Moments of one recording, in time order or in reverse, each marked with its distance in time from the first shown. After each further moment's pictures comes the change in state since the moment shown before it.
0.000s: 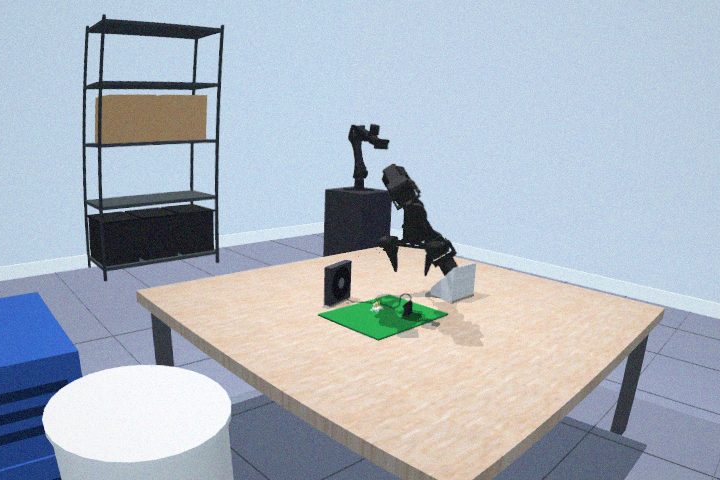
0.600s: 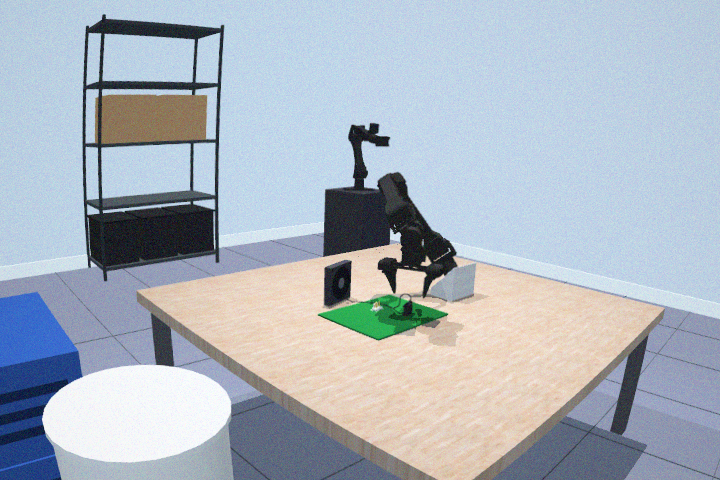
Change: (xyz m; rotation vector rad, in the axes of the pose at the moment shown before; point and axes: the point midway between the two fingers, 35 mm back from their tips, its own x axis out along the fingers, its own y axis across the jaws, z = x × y) arm 0.066 0.001 -0.001 -0.009 0.005 0.007
